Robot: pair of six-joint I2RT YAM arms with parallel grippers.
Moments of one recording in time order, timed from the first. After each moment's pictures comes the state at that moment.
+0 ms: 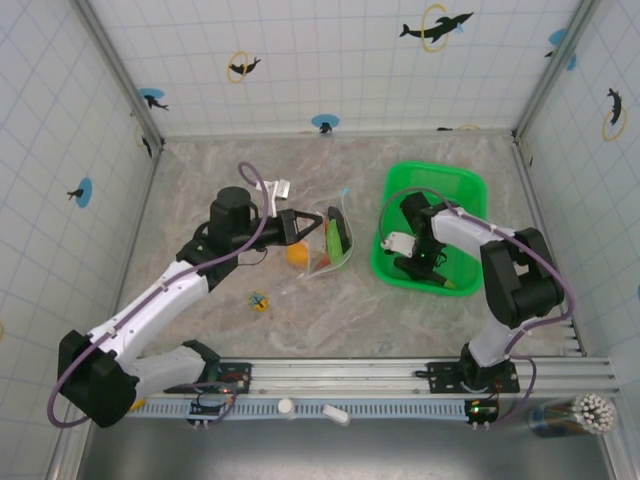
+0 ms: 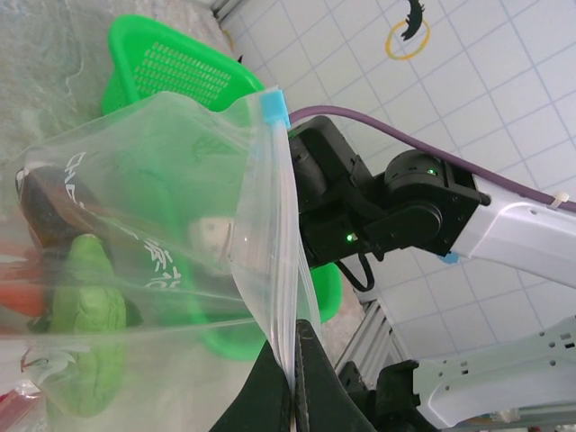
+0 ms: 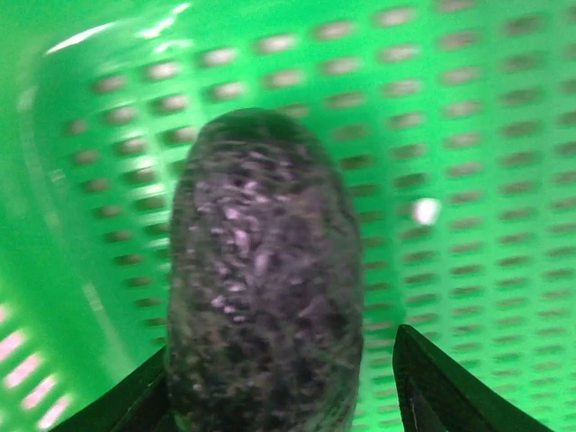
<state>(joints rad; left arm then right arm) -0.57 1.12 0.86 -0.07 0.61 -0.72 0.39 1.70 1.01 -0.83 0.02 -0.79</state>
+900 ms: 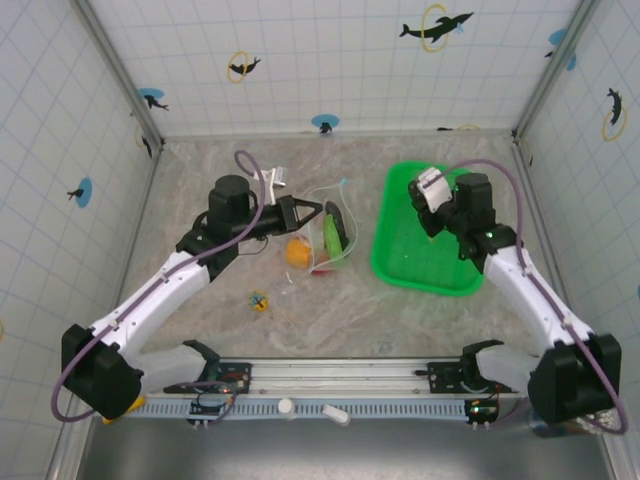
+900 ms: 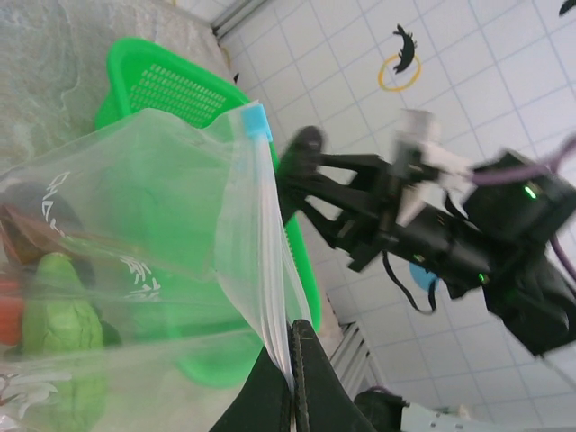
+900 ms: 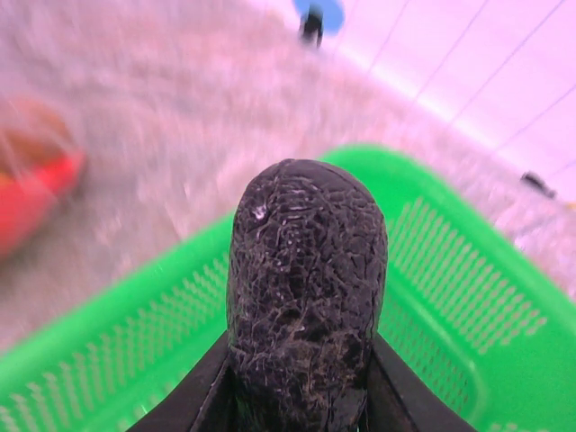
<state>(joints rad) -0.54 1.17 0.94 -0.08 0.62 -0.81 0.28 1.11 0.85 -0.25 -0.19 -0.37</state>
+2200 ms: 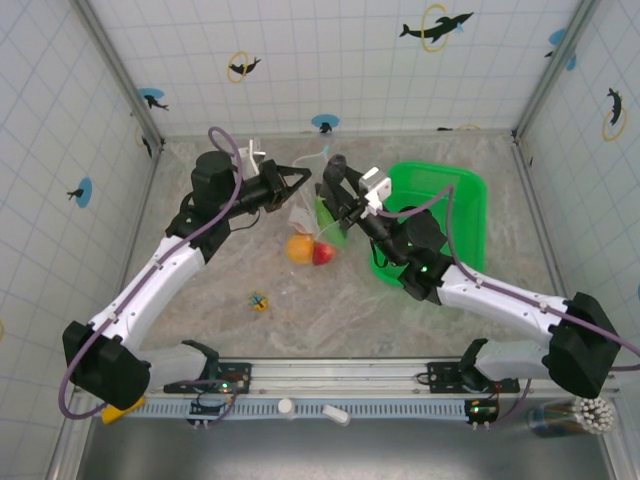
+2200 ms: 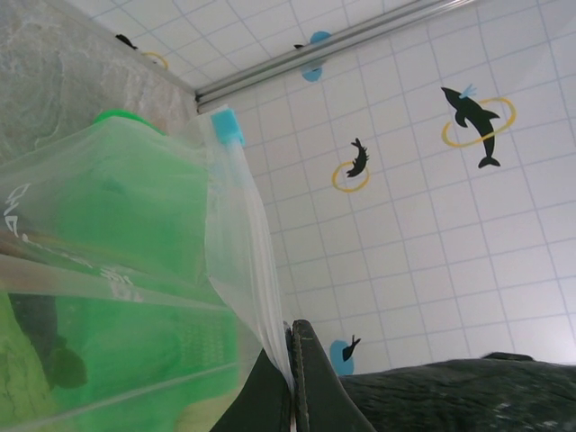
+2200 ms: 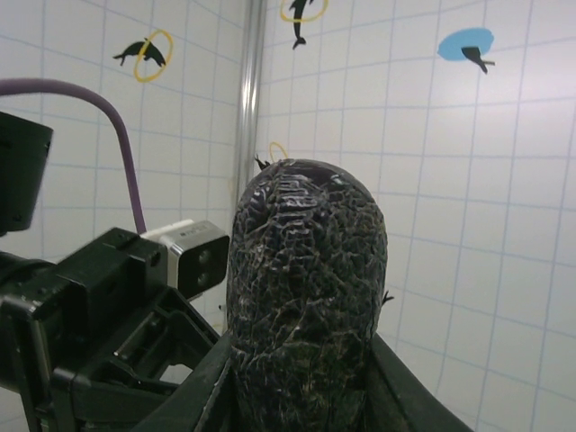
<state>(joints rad) -0.45 1.22 1.09 -0.04 0.62 -1.10 0.93 1.25 0.82 0.79 0.17 -0.15</state>
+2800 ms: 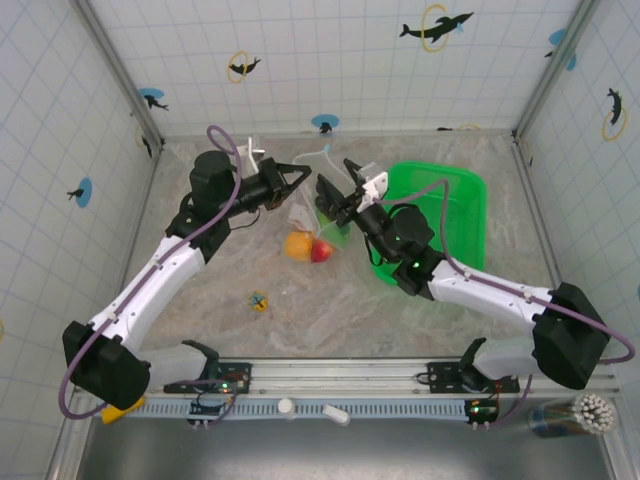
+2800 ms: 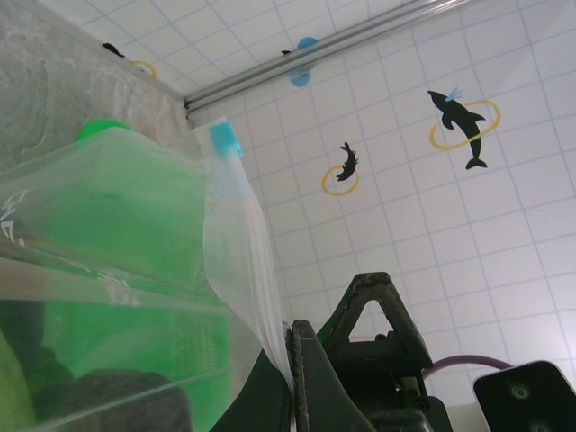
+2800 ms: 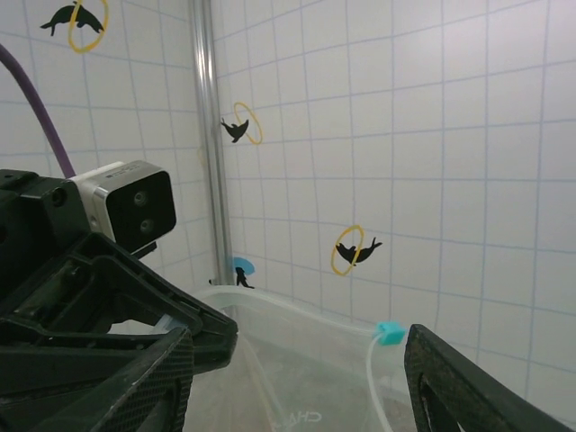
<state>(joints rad) -0.45 1.22 1.09 -0.01 0.62 -1.11 0.90 1.32 0.83 0.77 0.24 0.00</state>
